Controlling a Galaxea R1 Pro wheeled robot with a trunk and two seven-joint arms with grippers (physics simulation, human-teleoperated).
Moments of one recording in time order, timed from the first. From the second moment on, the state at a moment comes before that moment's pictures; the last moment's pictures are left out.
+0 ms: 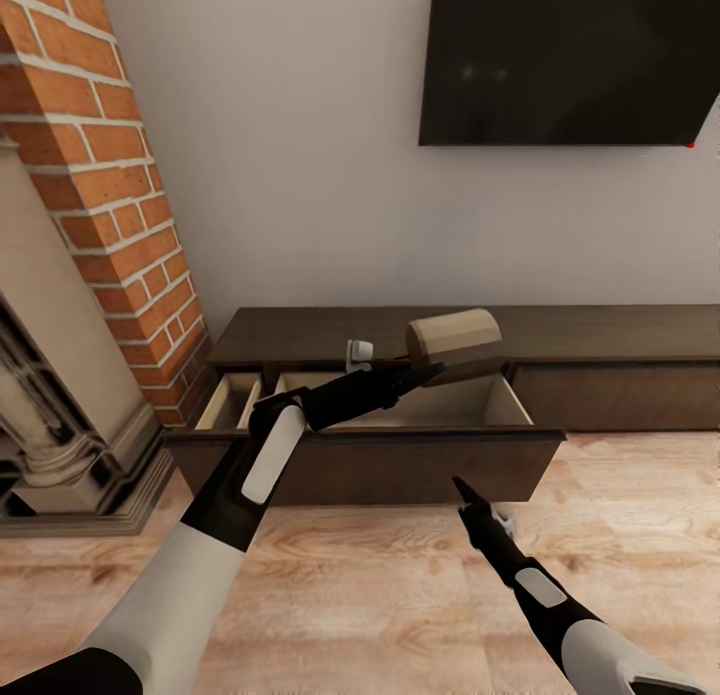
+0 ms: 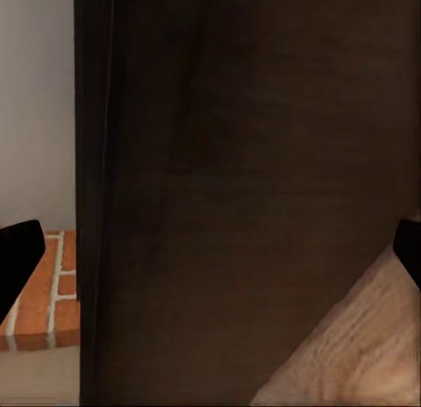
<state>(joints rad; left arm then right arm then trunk) -0.82 -0.16 -0.31 -1.21 0.71 0.59 -0.77 -0.67 -0.06 -0.13 -0.21 -1.08 0.15 0.70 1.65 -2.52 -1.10</state>
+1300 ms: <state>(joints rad) -0.82 -0.16 -0.31 -1.19 0.71 0.59 -0.72 -0.67 -0.06 -0.12 -0.21 -1.08 0.15 0.71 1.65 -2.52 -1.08</state>
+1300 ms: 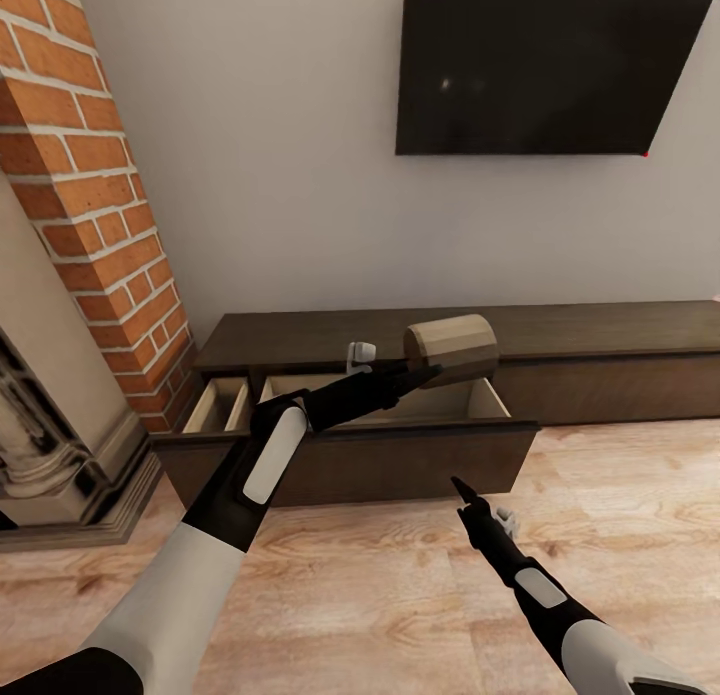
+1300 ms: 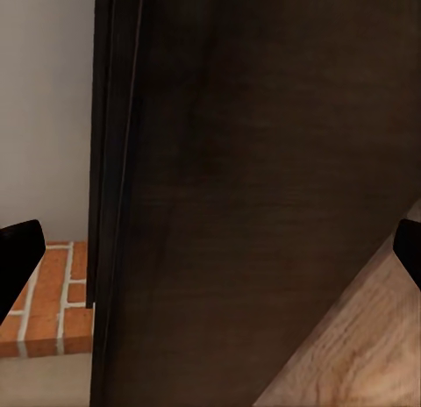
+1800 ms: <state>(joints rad) -0.82 -0.16 -0.31 -1.19 0.71 0.59 -0.72 -0.67 -0.06 -0.12 -0.20 -1.09 0.12 0.70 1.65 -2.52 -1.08</state>
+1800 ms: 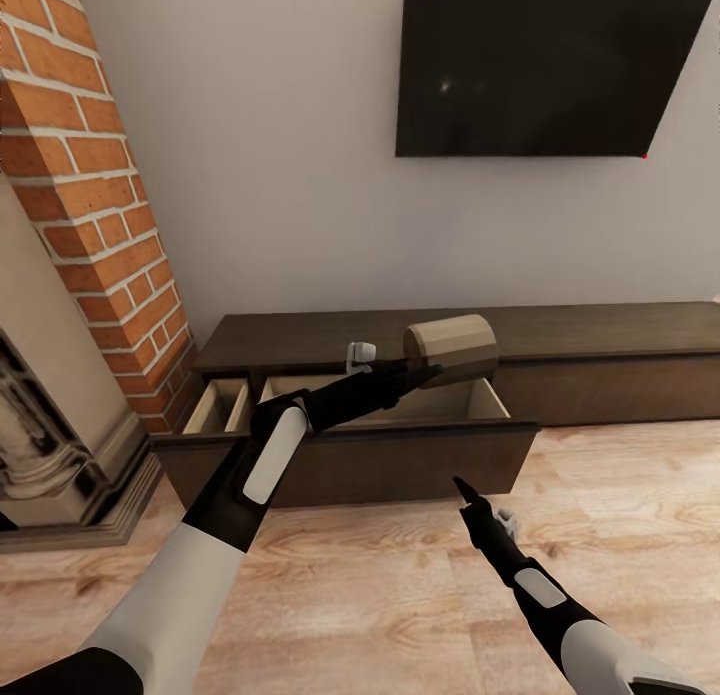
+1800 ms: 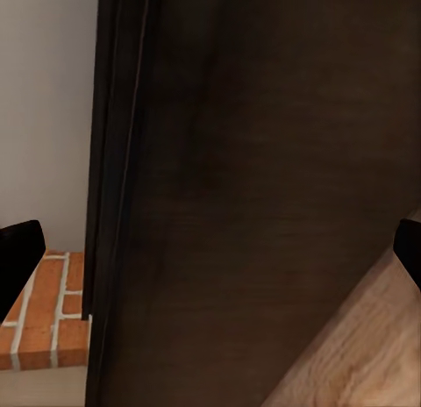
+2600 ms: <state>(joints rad) -0.82 -0.16 -0.31 -1.19 0.71 0.59 -0.72 -0.67 -0.06 -0.12 -0.20 -1.09 0.06 0.70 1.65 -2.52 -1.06</state>
